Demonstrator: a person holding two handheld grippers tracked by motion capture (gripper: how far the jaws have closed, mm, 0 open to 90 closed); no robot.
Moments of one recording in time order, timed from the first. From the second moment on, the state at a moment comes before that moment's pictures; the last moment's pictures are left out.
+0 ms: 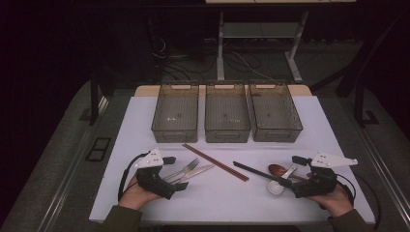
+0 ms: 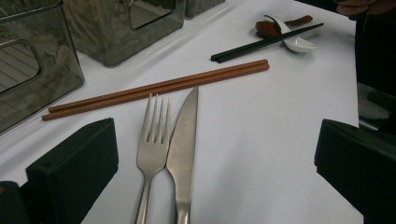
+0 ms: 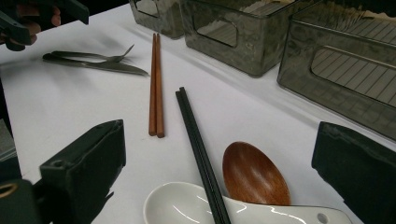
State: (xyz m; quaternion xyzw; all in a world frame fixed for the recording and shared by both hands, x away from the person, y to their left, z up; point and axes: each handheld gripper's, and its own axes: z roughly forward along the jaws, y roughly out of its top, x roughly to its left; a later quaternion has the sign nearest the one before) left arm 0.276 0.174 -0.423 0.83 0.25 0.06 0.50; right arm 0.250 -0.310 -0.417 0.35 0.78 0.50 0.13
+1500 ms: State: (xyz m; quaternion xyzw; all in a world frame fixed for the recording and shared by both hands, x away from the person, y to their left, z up) left arm 0.273 0.168 -0.423 0.83 0.24 0.05 0.50; right arm 0.273 -0.293 -0.400 0.34 0.80 0.48 0.12
